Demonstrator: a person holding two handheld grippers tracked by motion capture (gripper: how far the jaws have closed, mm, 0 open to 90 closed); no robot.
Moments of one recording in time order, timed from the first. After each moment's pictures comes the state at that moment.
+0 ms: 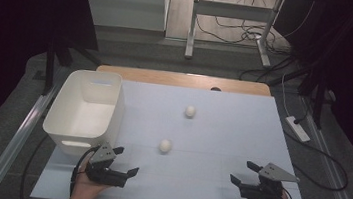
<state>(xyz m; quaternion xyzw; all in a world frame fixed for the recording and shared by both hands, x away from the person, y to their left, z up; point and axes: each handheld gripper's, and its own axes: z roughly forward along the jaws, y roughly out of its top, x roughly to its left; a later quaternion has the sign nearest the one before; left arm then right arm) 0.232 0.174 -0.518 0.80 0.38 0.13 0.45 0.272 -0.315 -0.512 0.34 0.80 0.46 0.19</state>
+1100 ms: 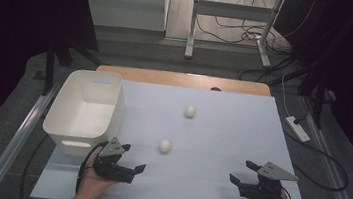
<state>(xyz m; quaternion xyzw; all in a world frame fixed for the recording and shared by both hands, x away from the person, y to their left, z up) 0.244 0.157 -0.505 0.80 0.38 0.12 0.44 0.274 -0.313 -0.513 0.34 0.80 0.46 0.19</state>
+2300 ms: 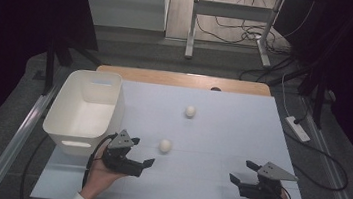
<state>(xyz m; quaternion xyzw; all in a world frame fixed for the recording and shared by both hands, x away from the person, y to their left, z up) 0.262 0.136 -0.485 0.81 0.36 0.11 0.45 0.274 -0.314 -0.512 0.34 0.80 0.46 0.19</state>
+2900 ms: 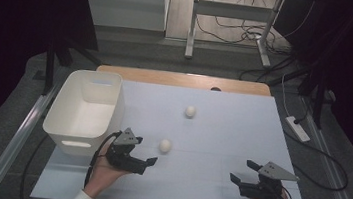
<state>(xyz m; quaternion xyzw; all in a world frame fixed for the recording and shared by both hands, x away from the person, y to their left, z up) 0.272 0.131 -0.488 0.82 0.36 0.10 0.44 0.274 -0.315 -0.511 0.34 0.80 0.46 0.19</state>
